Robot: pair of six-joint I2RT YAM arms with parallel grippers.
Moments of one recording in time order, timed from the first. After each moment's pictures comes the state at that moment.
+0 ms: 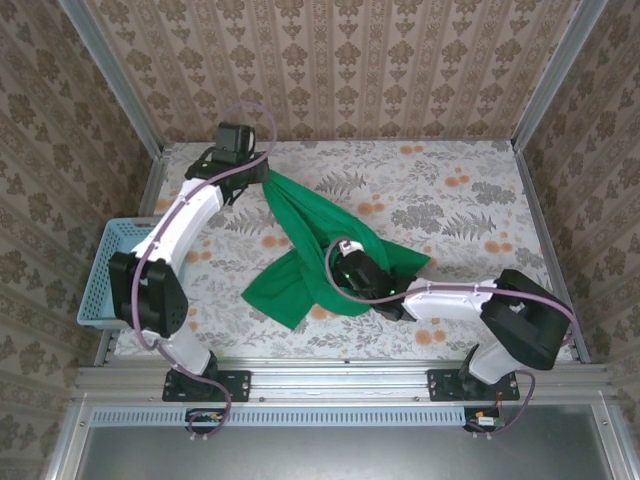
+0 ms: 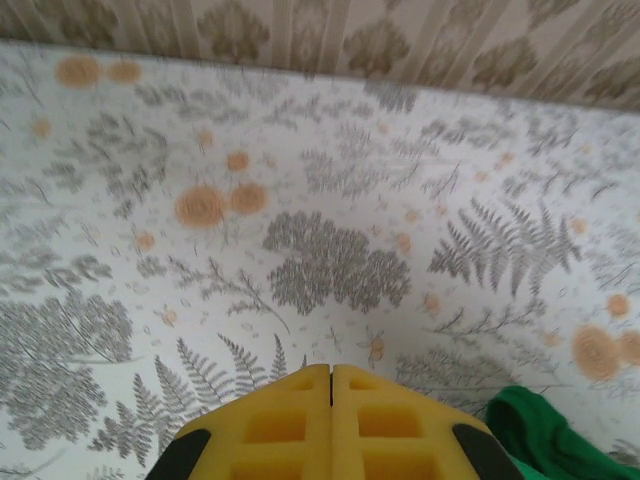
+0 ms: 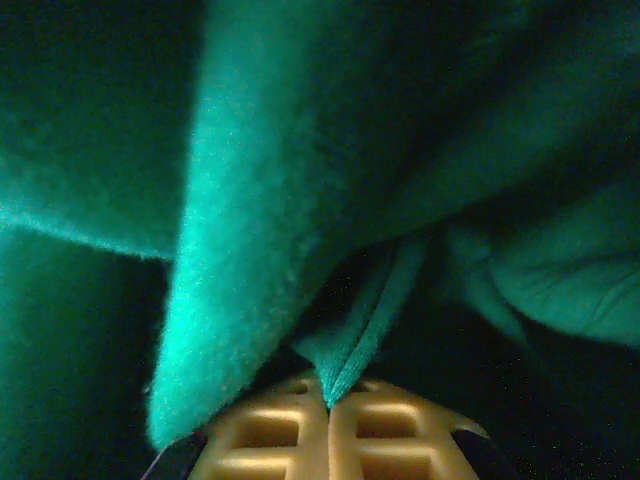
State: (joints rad) left arm -0.35 1.69 1.53 -0.58 -0.07 -0.32; right arm 0.90 1.50 0.68 0.19 0.37 0.42
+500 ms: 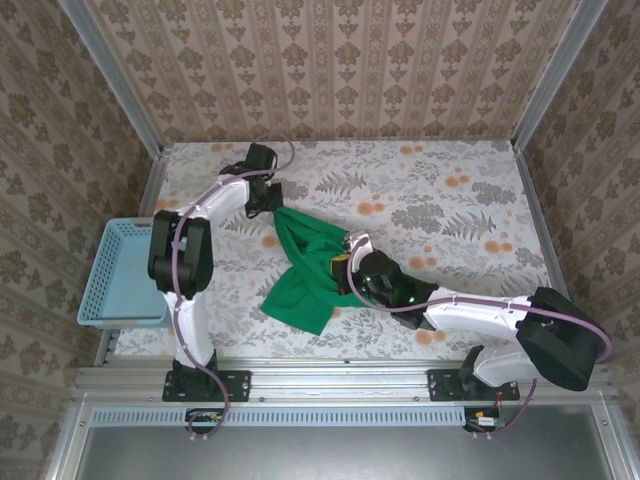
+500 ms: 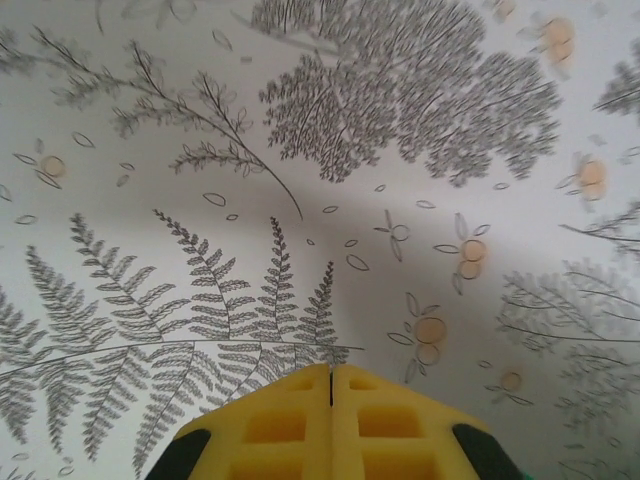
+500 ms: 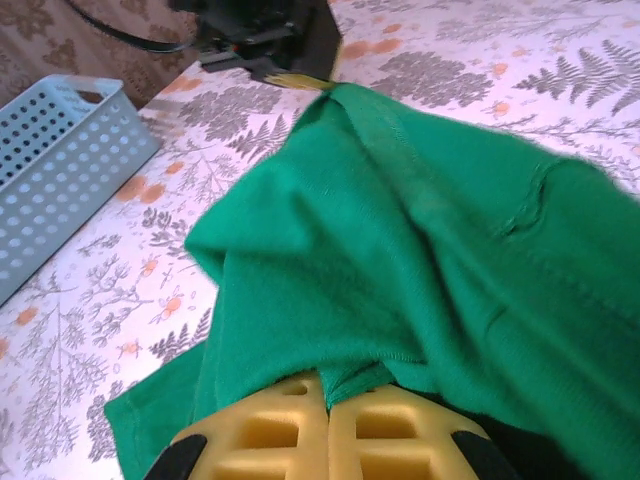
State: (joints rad) left arm -0.35 2.03 1.58 -0.68 -0.03 -0.39; right arm 0.91 1.34 0.58 0.35 0.22 0.42
